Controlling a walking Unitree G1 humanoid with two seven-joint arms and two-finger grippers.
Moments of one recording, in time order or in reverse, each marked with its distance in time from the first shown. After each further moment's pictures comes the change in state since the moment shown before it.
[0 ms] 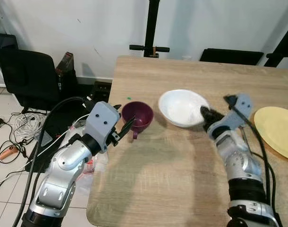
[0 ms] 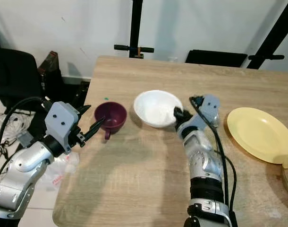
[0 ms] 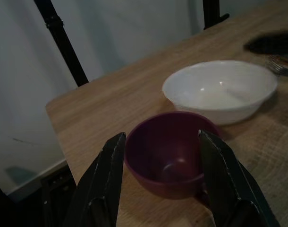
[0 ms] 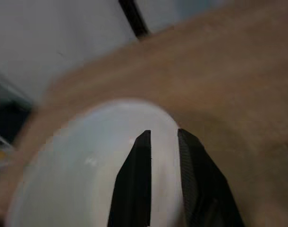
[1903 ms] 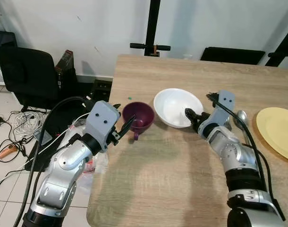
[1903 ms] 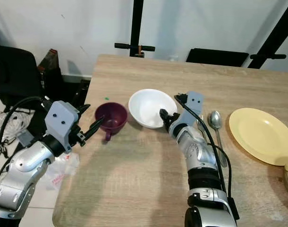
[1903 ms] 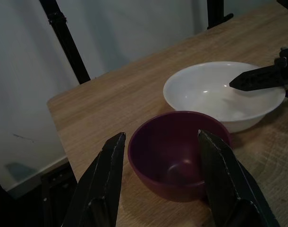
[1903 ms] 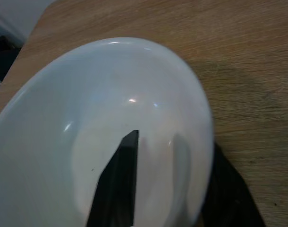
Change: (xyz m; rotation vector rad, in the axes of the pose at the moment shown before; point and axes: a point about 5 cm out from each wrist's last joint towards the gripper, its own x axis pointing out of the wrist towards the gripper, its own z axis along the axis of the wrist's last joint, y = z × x) left arm 0.001 0.000 0.000 -0.008 0.001 0.019; right arm 0.014 0.003 -0.027 -0.088 0.263 0.020
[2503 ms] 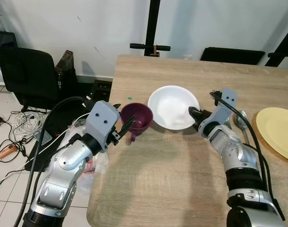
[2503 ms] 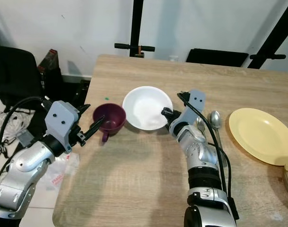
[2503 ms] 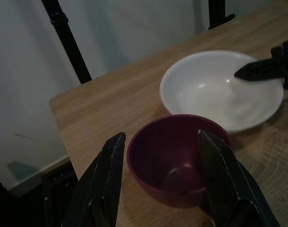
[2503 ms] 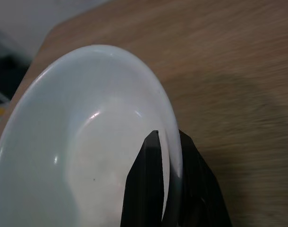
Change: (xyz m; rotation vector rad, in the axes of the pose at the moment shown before) left arm 0.000 0.000 0.000 -0.002 -0.001 0.002; right arm -0.001 -0.004 0.009 0.055 -0.070 -0.027
